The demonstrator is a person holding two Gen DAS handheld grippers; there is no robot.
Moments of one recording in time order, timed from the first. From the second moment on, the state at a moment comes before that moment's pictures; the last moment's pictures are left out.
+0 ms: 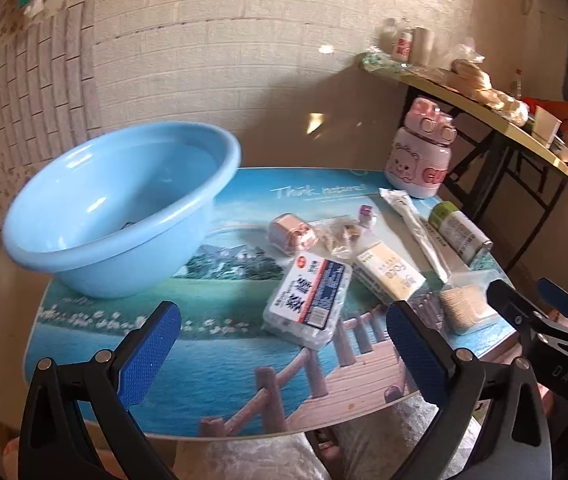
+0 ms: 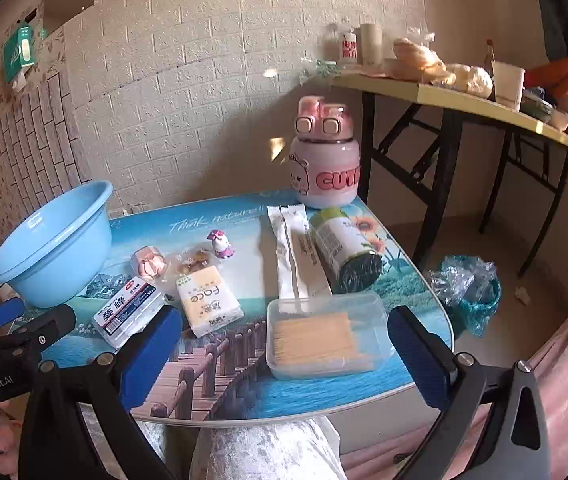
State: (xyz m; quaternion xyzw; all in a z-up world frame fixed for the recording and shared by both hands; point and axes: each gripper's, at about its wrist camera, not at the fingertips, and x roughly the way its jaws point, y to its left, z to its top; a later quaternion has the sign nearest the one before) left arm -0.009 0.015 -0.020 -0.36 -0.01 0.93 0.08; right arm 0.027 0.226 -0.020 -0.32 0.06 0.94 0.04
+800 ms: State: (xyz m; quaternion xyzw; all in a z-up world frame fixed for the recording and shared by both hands) left arm -0.053 0.038 -0.074 -0.39 0.00 0.91 0.14; right arm 0.008 0.243 -0.061 -0.35 0.02 0.93 0.06
